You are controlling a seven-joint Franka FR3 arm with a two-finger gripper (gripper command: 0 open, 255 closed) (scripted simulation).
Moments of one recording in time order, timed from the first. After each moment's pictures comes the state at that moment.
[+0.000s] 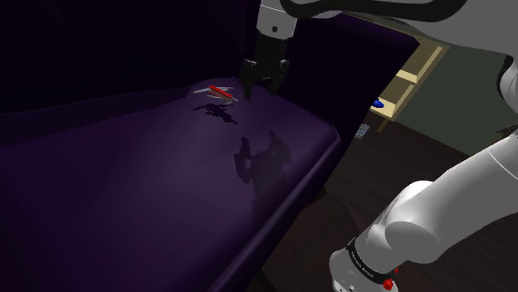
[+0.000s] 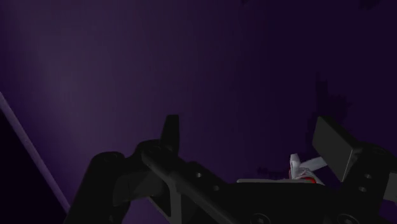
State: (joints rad) arm 0.09 -0.20 0.24 -1.90 0.02 1.67 0.32
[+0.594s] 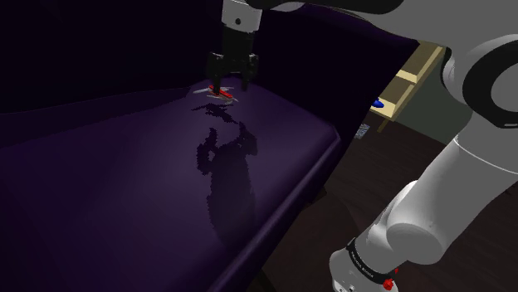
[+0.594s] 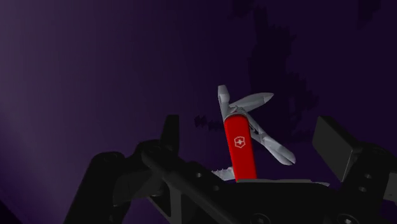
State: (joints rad) arm 0.13 0.05 0.29 -1.64 -0.02 1.66 0.38
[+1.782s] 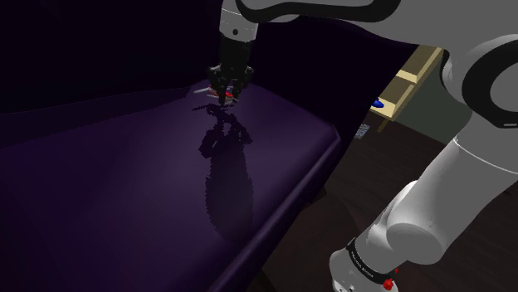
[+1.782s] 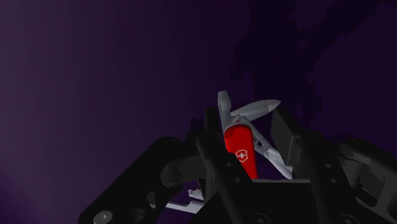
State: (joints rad) arm 0.13 0.05 0.29 -1.70 -0.02 1.72 0.38
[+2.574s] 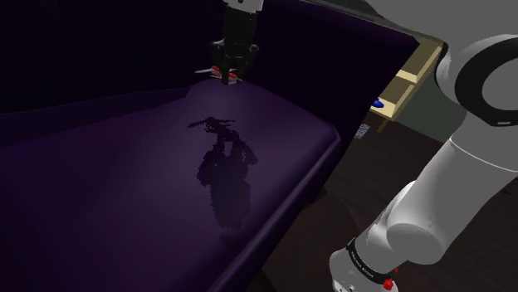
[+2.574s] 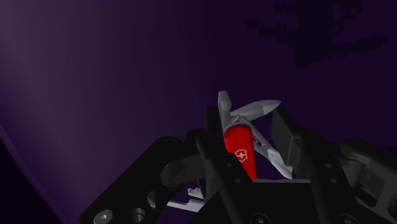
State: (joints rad) arm 0.13 0.08 0.29 -1.51 -0.02 1.55 0.39
